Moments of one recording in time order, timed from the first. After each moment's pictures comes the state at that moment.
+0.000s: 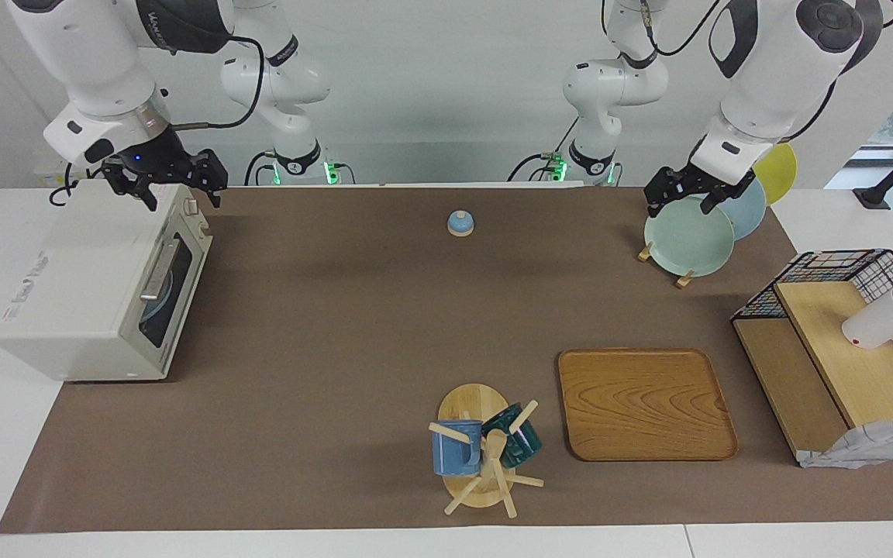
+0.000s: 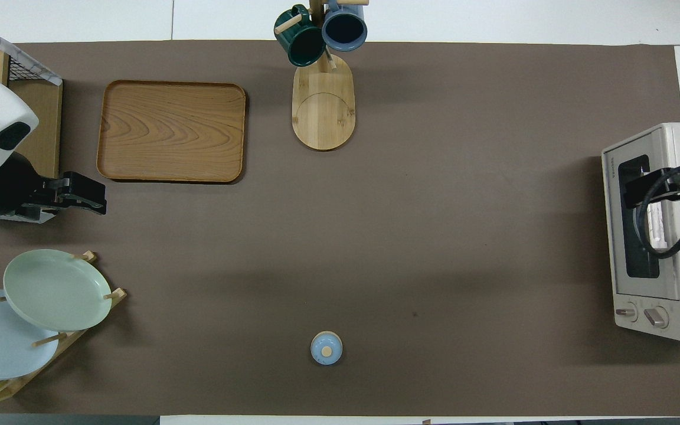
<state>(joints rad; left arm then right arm) -0.02 -0.04 -0.14 -1.67 -0.03 1.52 -0.16 0.01 -0.01 -0.02 -1.58 -0.06 1.47 -0.10</state>
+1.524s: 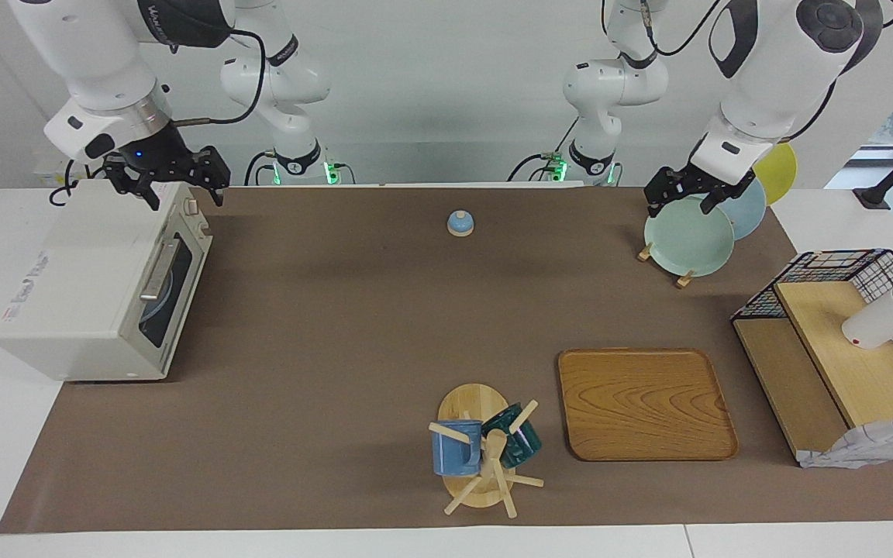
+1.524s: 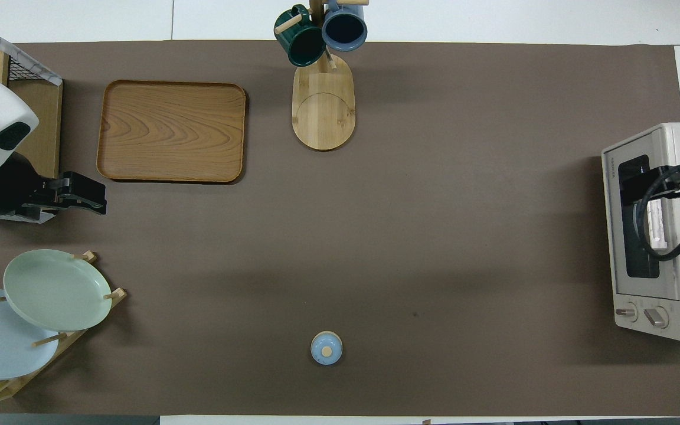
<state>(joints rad) -0.02 -0.04 -0.14 -1.67 -0.03 1.52 -0.16 0.01 -0.01 -0.01 -1.57 -0.05 1.48 -0.11</state>
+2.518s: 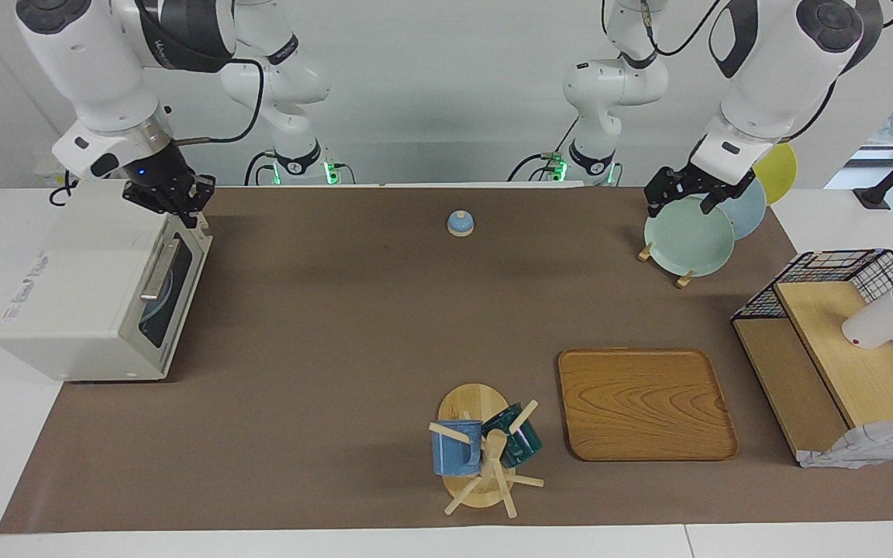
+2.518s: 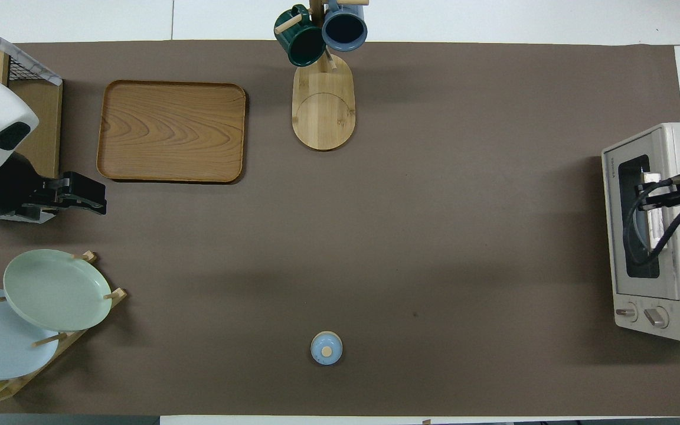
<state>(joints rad) -0.02 -0.04 -0.14 -1.67 -0.03 1.52 -0.16 -0.02 -0.06 -0.02 -1.78 -0.06 1.64 -0.12</state>
